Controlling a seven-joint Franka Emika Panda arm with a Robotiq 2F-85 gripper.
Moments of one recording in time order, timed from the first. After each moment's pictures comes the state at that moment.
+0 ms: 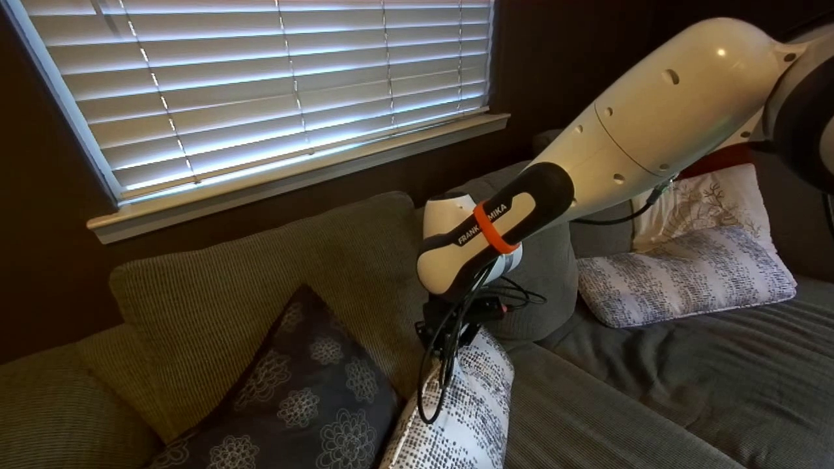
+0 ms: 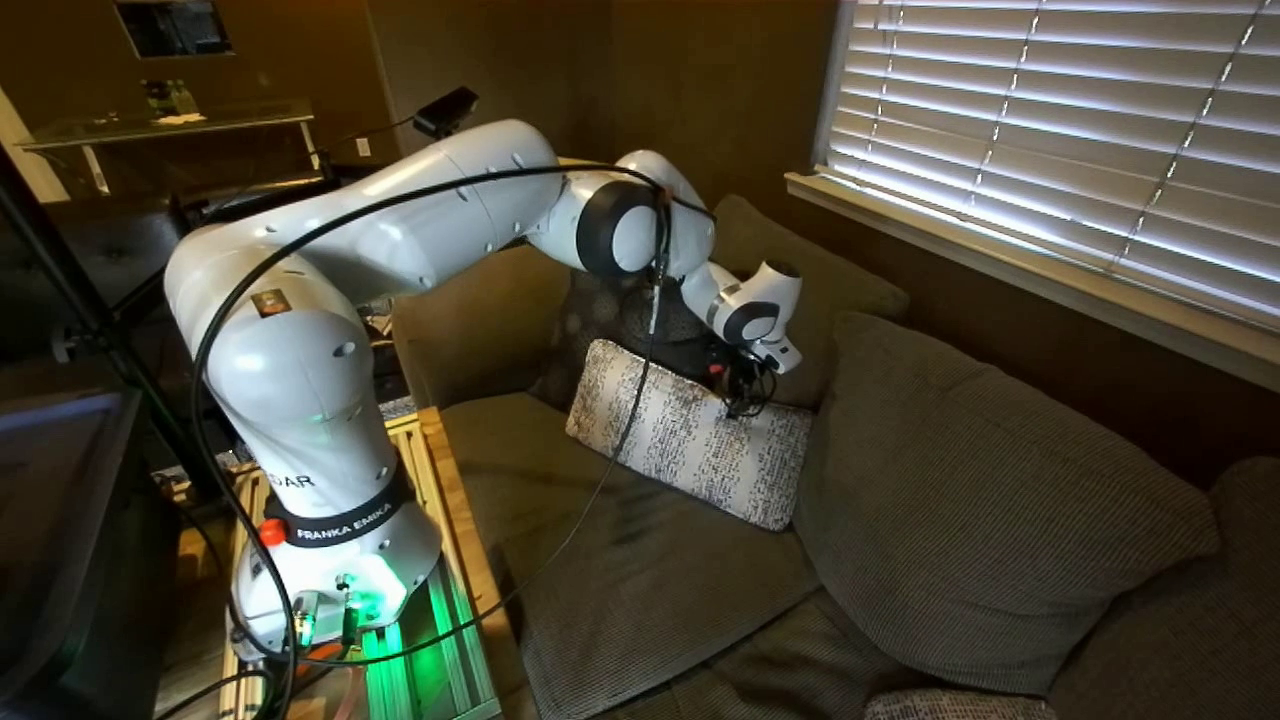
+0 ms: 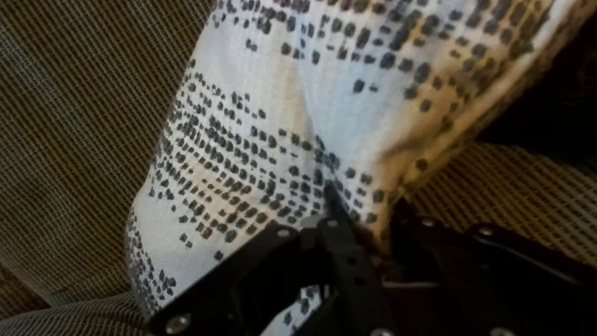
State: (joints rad) arm 0.27 1.31 -0.05 -1.13 0.24 2.35 0.59
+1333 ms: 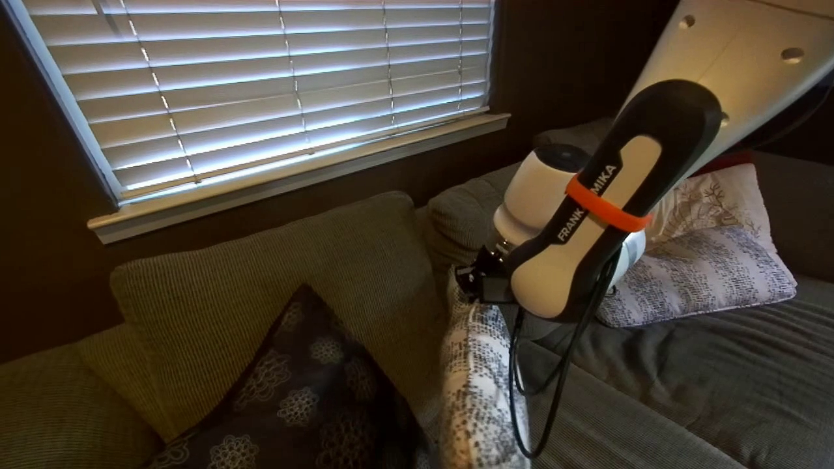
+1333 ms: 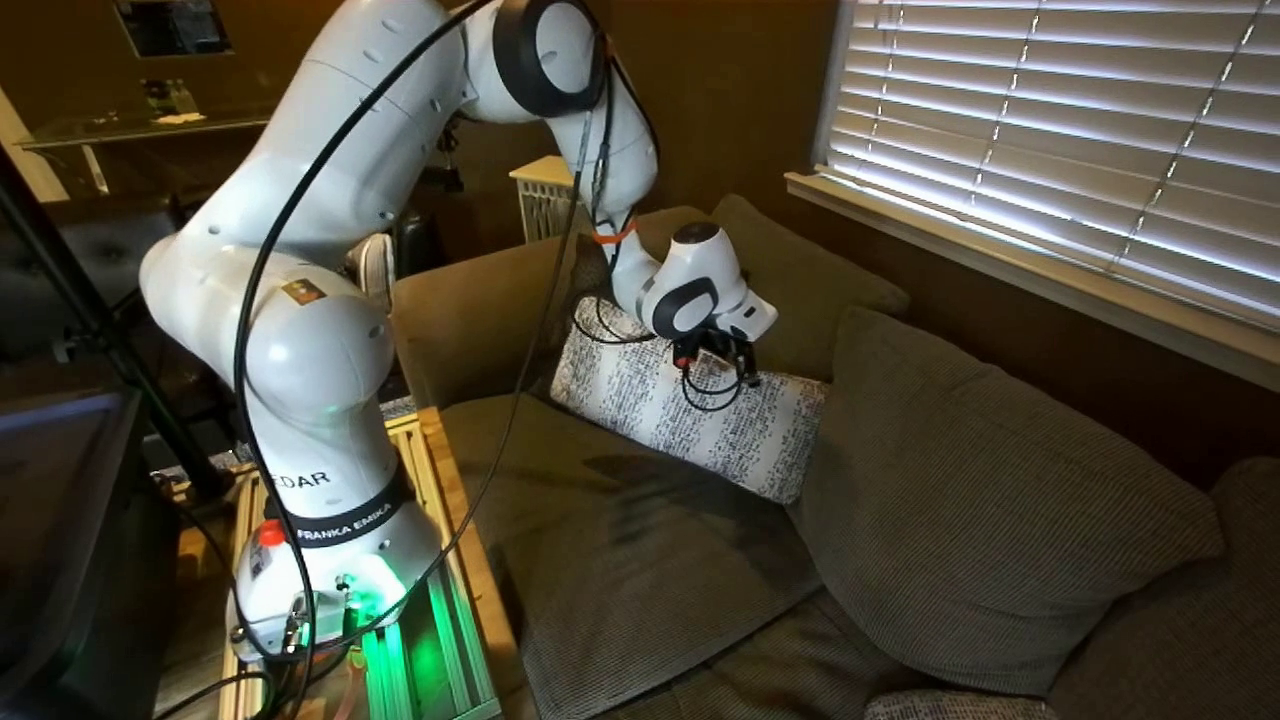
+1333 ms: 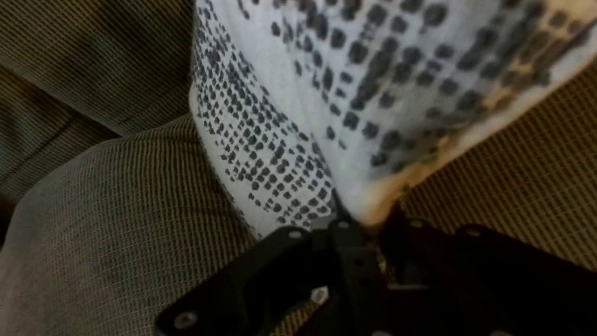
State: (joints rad) arm 0.49 0.81 -0.24 -2.02 0.28 3.23 0.66
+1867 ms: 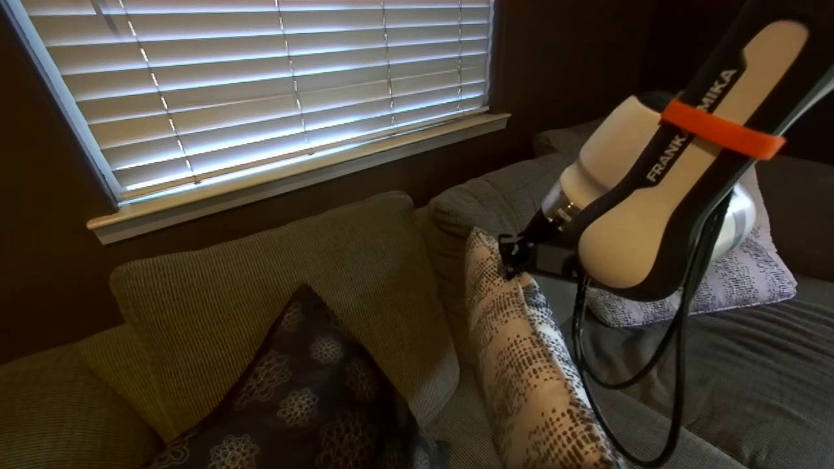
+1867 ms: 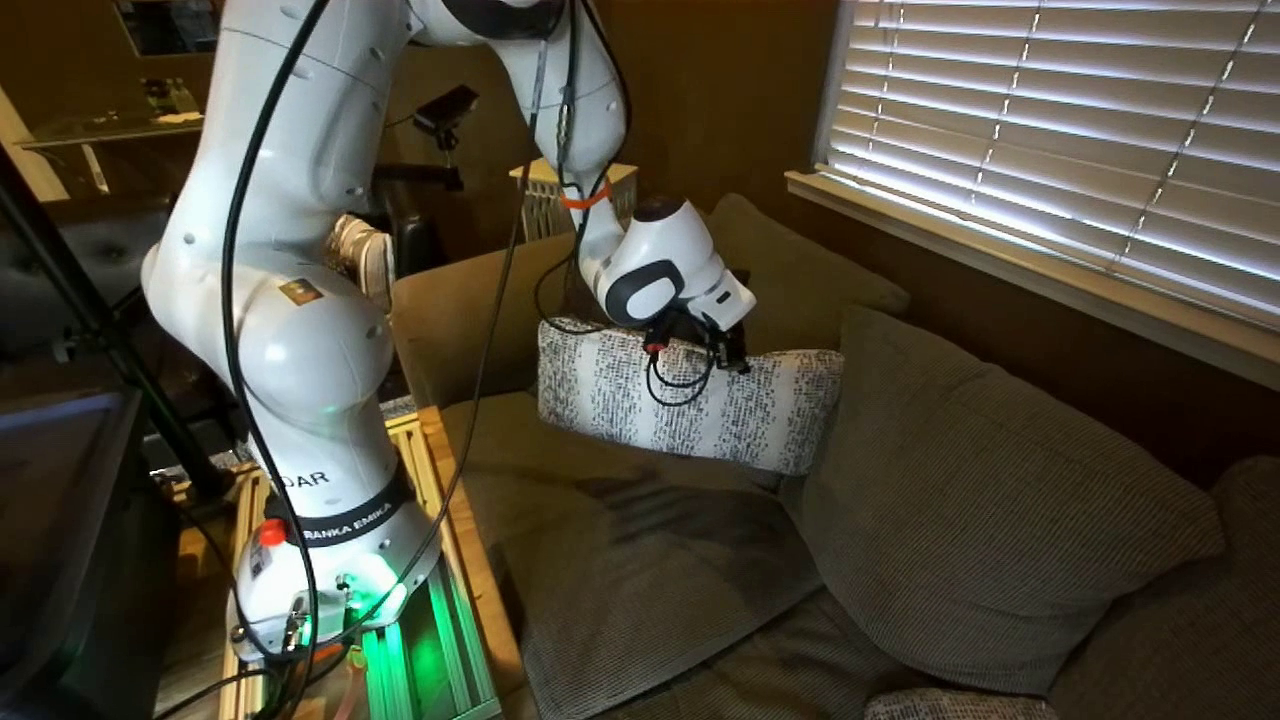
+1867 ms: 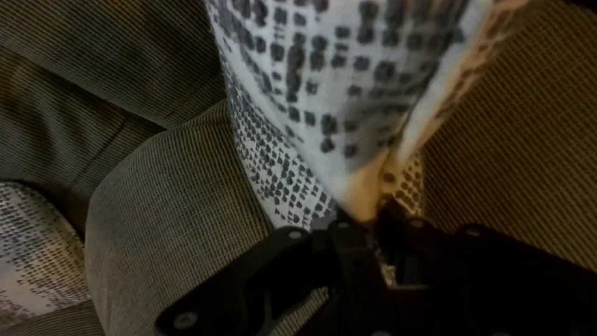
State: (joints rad) arm 0.47 0.53 -0.20 -2.35 0.41 3.39 0.63
